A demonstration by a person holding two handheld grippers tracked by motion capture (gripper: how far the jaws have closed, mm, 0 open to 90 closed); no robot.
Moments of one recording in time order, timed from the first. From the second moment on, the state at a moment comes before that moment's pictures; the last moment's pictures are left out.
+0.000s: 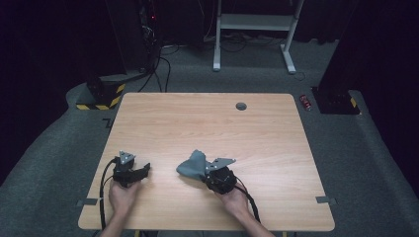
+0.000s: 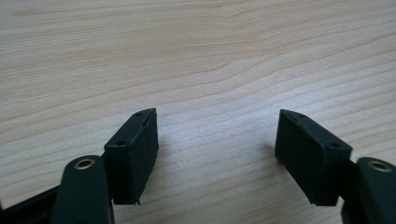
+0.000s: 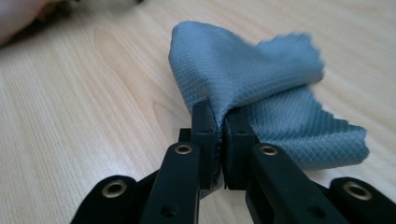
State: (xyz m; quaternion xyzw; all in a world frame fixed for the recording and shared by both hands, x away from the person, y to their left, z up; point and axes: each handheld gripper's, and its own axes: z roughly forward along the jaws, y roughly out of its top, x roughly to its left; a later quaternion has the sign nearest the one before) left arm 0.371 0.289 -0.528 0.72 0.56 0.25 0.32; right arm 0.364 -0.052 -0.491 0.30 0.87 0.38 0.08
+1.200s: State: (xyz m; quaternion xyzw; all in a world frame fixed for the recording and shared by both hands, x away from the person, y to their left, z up) left arm 0.427 0.130 -0.499 0.86 0.42 0.14 0.27; right arm 0.388 -0.089 -0.505 0.35 0.86 0.35 0.09
